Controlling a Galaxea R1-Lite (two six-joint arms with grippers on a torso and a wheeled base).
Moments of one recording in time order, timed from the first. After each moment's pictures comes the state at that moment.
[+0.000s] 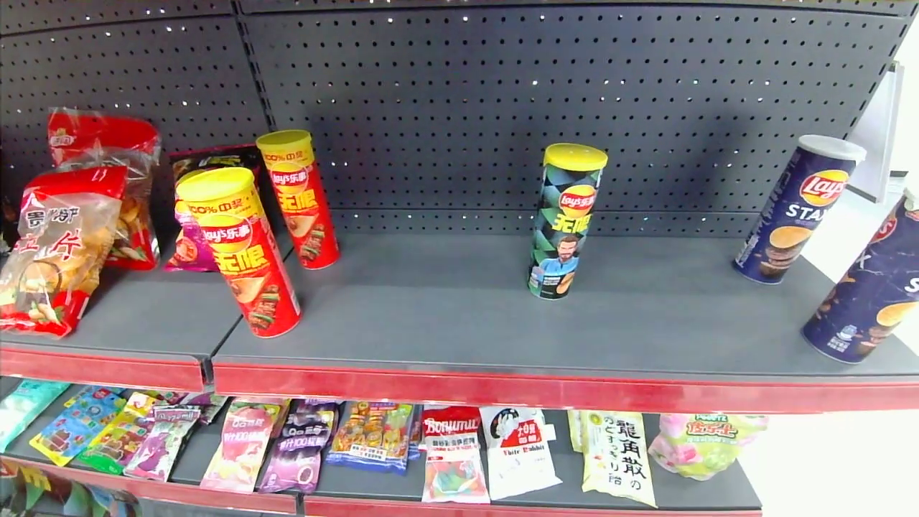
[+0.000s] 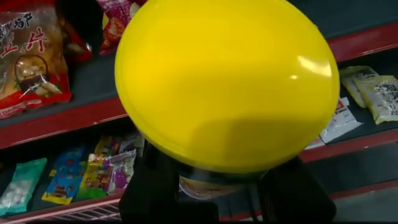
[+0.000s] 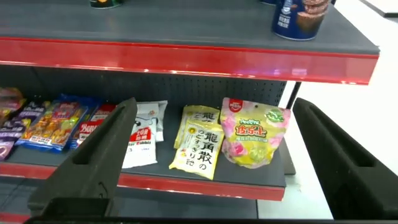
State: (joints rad) left arm 0.00 0.31 -0.42 0.22 -0.17 0.24; right arm 0.01 0.01 0.00 0.00 0.03 -0.02
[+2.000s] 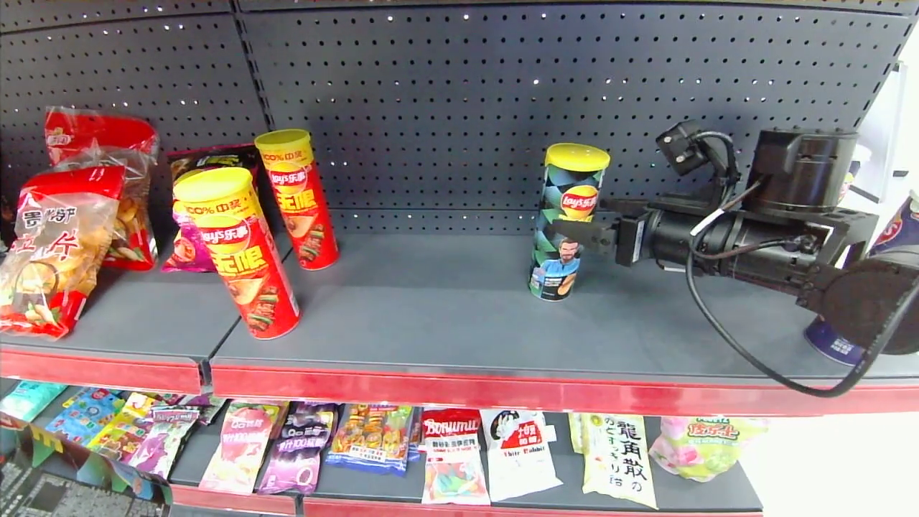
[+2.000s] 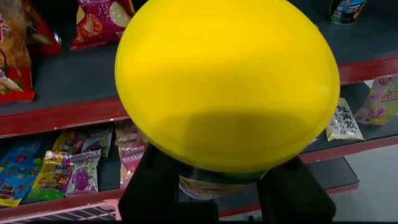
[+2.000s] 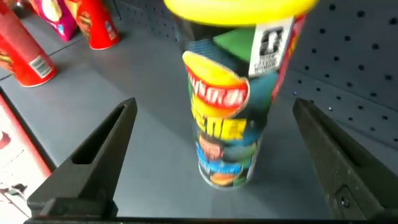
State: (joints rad) left arm 0.01 0.45 -0.51 0.21 -0.22 0.08; right arm 0.36 1.75 -1.00 -0.60 0.31 -0.04
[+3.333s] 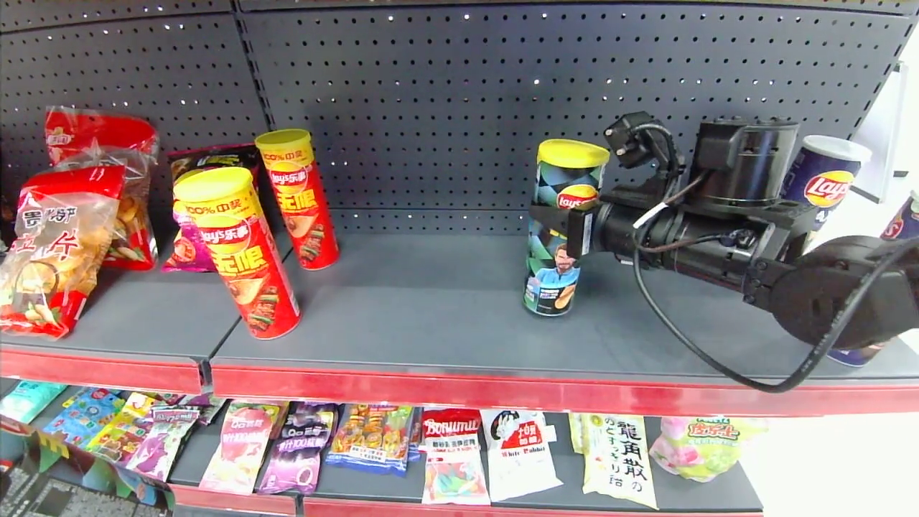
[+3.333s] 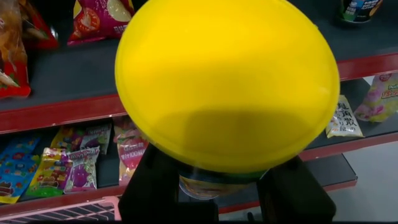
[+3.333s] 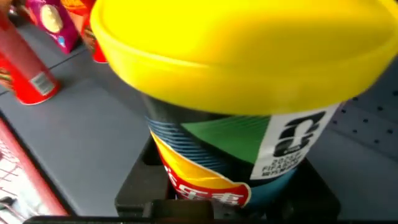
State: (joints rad) left arm 0.01 0.45 -0.50 0.22 -0.23 0.08; right arm 0.50 1.80 -1.09 -0.59 0.13 -0.03
